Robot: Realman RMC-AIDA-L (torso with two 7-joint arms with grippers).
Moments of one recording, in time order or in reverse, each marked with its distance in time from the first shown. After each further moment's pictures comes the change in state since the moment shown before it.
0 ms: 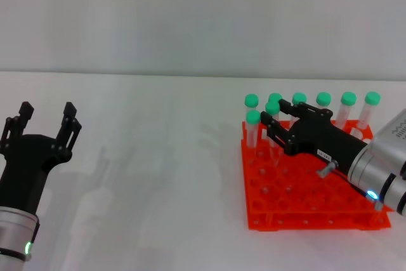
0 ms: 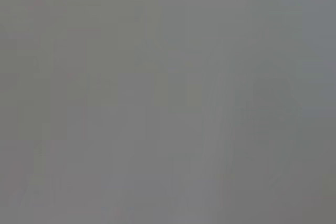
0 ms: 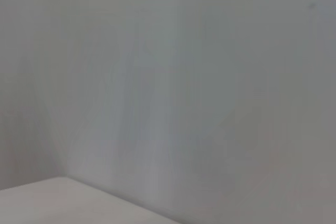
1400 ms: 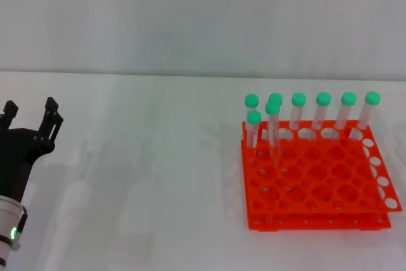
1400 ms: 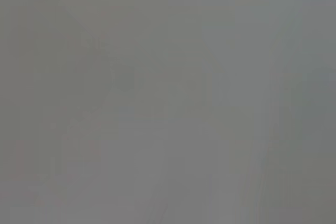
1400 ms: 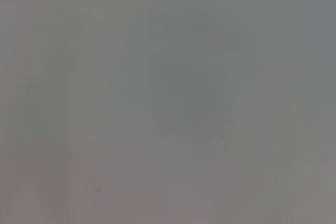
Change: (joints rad) left arm -0.058 0.001 -0.052 -0.102 -0.027 -0.062 -0.135; right arm -0.204 -0.002 0.497 0.215 0.024 -0.331 -0.163
